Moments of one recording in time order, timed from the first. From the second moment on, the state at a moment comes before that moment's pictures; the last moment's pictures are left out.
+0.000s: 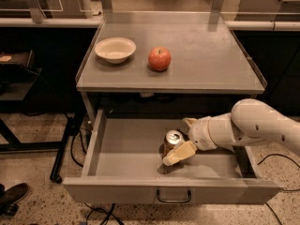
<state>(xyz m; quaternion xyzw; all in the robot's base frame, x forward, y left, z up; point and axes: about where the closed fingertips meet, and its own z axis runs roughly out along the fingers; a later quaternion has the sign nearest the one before) 0.527 -0.088 0.668 -0.47 0.78 0.24 0.33</state>
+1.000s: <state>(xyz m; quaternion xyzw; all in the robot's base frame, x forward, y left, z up) 0.527 -0.088 0.668 -0.47 0.78 0.24 0.33</state>
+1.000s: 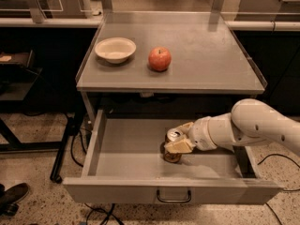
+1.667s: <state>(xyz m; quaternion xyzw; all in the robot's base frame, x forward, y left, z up) 0.520 -0.096 0.689 -0.46 0.79 0.23 0.32</state>
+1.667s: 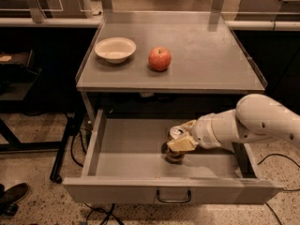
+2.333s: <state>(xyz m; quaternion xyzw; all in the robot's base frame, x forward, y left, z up) 0.497 -0.140 0.803 -0.42 0.84 0.17 0.31</state>
